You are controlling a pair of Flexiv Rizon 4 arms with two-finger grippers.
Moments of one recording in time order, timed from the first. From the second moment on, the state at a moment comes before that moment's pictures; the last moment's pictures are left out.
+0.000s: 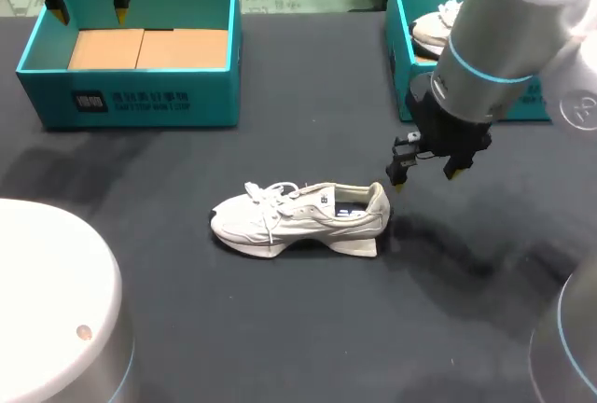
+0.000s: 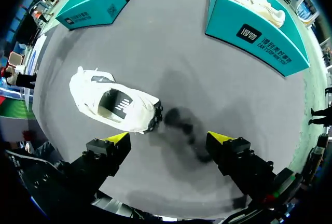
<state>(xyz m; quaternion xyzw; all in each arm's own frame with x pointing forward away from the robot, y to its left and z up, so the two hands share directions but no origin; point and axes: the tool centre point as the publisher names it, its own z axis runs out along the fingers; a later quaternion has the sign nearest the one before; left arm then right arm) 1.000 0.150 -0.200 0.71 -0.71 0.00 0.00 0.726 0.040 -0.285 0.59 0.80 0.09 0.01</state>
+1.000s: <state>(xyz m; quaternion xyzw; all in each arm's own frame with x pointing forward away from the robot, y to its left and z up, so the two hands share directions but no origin) 1.000 0.150 -0.200 0.71 -0.71 0.00 0.00 0.723 -0.002 -0.332 0.27 0.91 0.31 -0.07</state>
